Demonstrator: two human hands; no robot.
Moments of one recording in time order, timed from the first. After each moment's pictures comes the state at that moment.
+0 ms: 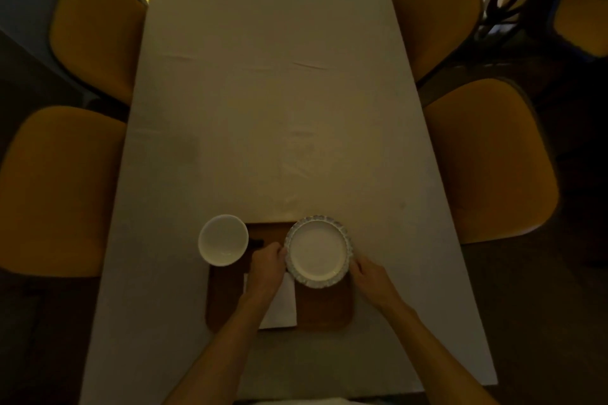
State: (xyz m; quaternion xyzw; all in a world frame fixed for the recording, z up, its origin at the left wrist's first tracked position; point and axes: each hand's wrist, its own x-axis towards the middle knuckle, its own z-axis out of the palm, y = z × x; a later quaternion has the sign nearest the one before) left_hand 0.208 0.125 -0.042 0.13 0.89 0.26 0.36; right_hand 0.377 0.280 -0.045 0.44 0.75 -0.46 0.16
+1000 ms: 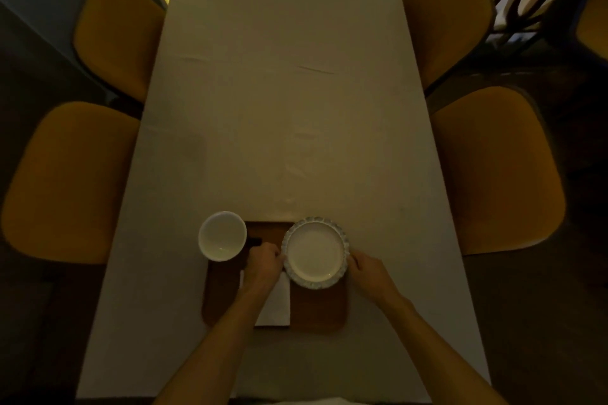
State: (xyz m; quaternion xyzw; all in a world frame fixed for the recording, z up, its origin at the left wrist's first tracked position) left_hand 0.209 0.136 -0.036 0.13 0.91 0.16 0.36; right_hand 0.369 0.302 -0.050 0.40 0.79 -0.43 0.19
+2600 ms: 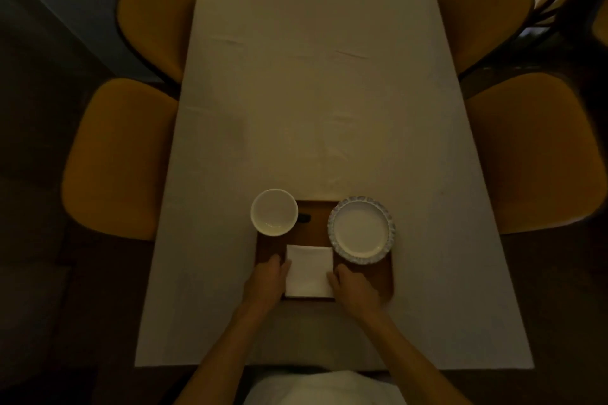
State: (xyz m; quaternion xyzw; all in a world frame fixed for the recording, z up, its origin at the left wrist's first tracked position) left_hand 0.206 0.002 -0.036 0.17 0.89 0.16 0.39; right_hand 0.339 0.146 -0.040 0.37 0.82 -0.35 0.27
